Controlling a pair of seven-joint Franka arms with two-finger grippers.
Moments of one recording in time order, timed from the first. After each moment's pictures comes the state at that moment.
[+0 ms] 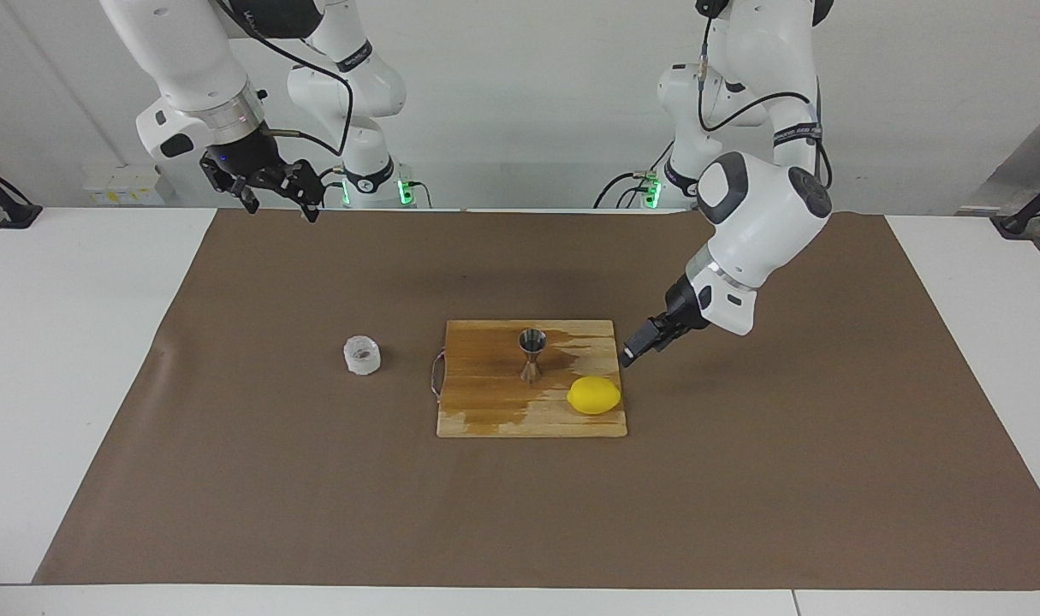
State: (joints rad) left arm -0.33 0.18 0.06 -1.77 -0.30 2.10 -0.44; right arm -0.10 -0.08 0.12 -1.66 0.04 1.49 0.24
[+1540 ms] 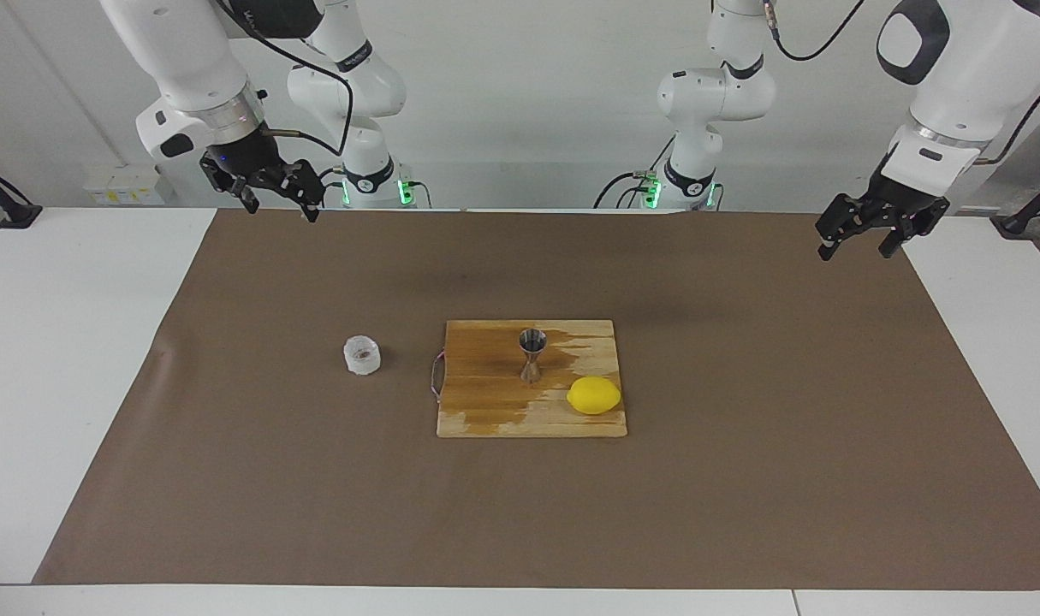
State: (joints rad) left arm -0.07 -0.06 0.05 -1.68 -0.02 1.64 -0.01; right arm -0.10 -0.08 0.12 -1.66 0.04 1.49 0.24
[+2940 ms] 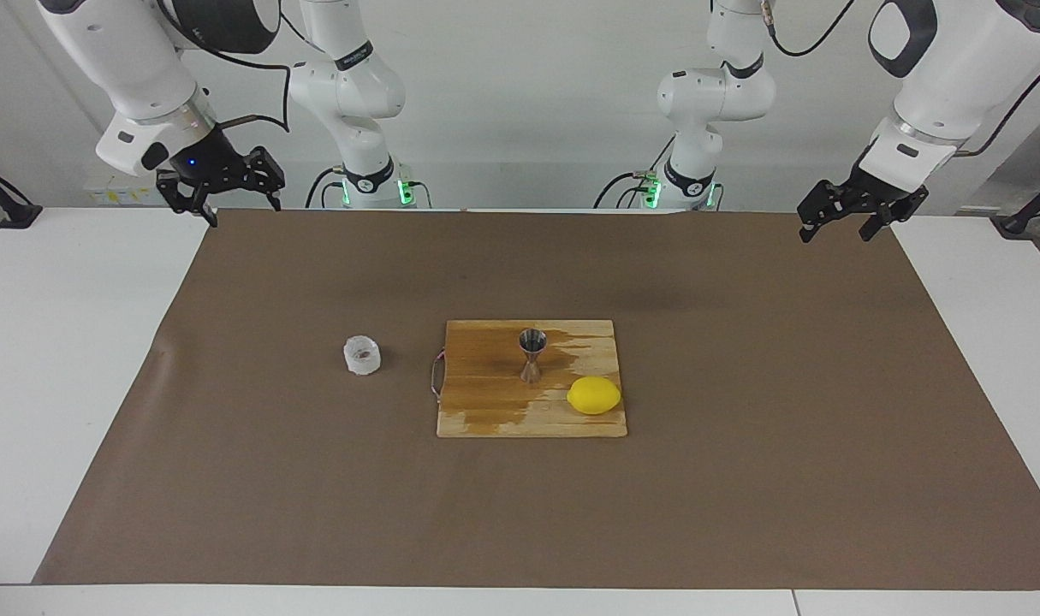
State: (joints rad) left arm -0.07 -0.07 0.04 -1.68 -0.02 1.58 -0.01; right arm -0.20 -0.13 0.07 -1.81 0.04 1.62 -0.55
